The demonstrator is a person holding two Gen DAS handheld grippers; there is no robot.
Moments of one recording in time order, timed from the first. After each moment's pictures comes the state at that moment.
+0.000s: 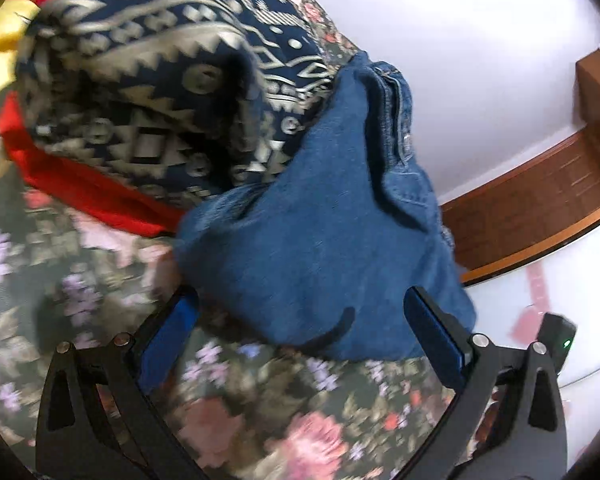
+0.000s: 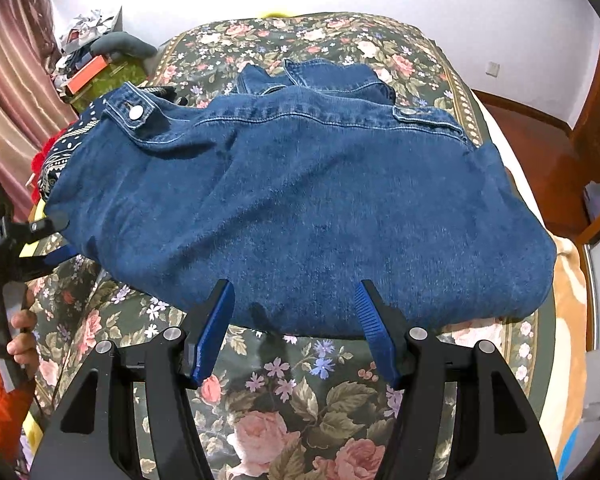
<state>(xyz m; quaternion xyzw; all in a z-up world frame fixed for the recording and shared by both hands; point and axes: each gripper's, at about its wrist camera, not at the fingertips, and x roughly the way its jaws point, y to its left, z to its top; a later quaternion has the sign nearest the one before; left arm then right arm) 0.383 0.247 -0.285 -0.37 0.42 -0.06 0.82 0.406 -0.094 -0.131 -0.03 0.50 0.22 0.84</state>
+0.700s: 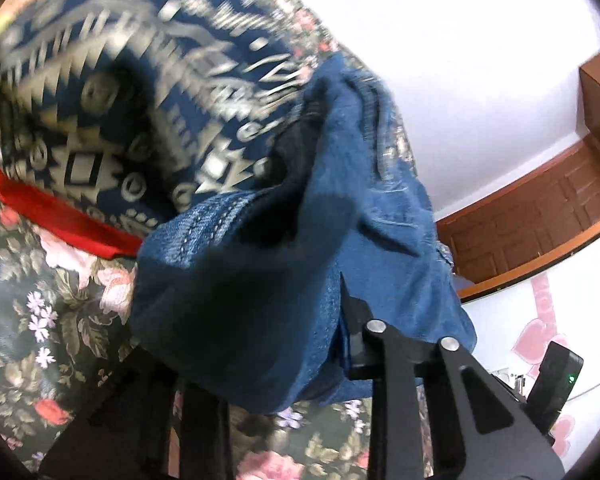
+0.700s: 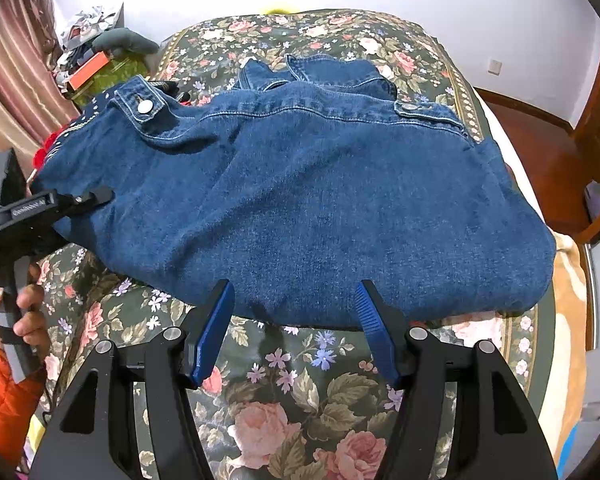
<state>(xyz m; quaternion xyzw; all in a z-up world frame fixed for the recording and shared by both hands) 0.405 0.199 -0.264 -0.36 0.40 -0.04 0.84 0.401 -0.097 -0.128 -0.04 0.50 0.22 0.84</state>
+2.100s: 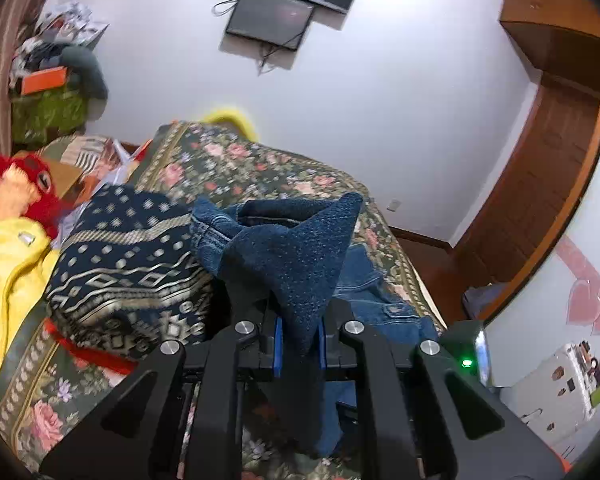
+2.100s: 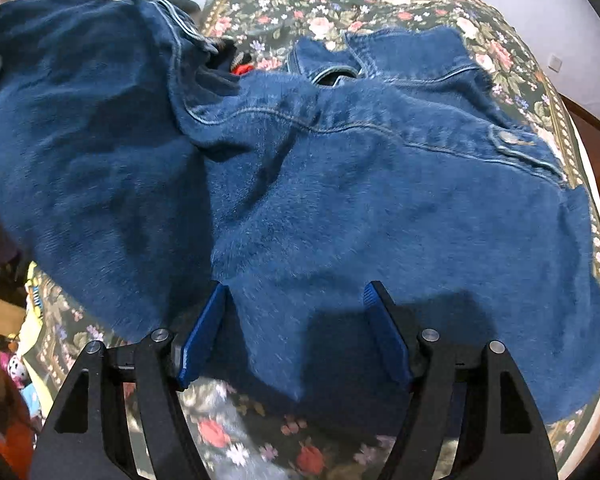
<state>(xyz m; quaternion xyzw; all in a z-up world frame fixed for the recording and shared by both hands) 0.377 0.155 -0.123 -0.18 0.26 -0.01 0.95 0.438 -0.035 -0.145 -0.05 0.54 0.29 0.79</state>
